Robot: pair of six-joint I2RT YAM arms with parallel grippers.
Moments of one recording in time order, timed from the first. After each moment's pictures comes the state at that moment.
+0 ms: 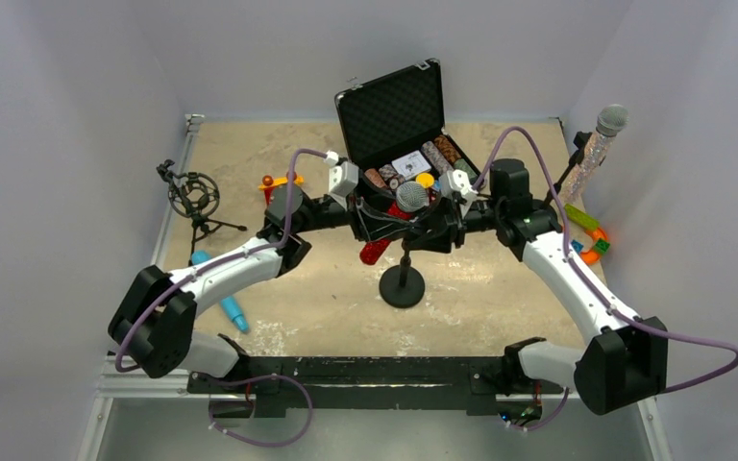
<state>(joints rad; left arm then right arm) -0.66 1.40 0.85 0.88 0.80 -0.36 0.30 1.20 0.94 -0.27 -1.32 -0.47</state>
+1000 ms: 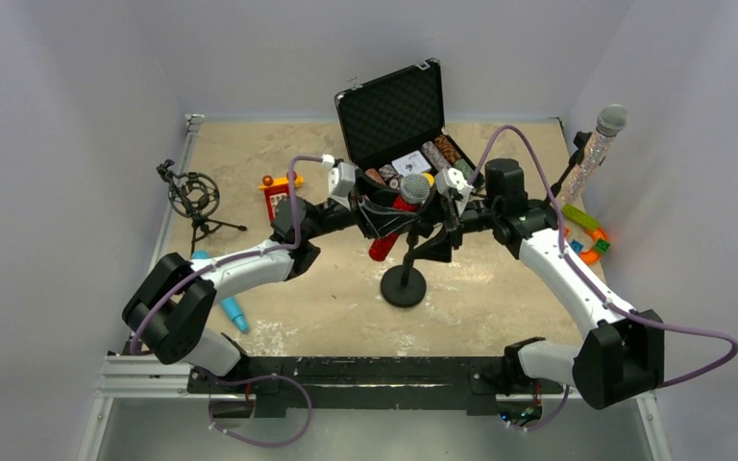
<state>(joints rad) -0.70 1.49 0.80 1.17 0.65 -0.46 0.30 1.23 0.95 -0.25 -1.35 -0.39</state>
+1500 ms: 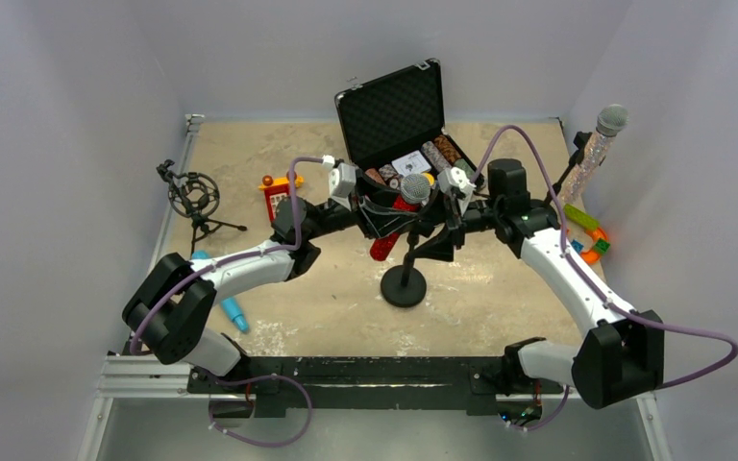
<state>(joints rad) -0.70 1.49 0.80 1.17 0.64 -0.44 0.29 1.23 0.95 -0.28 -1.35 -0.40</state>
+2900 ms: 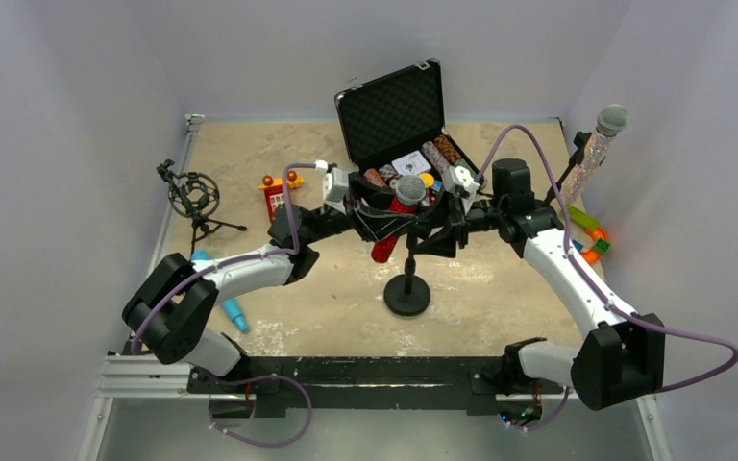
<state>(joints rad) -0.70 1.50 0.76 1.27 0.63 -0.47 0.25 1.22 0.95 -0.30 -1.36 -0.41</state>
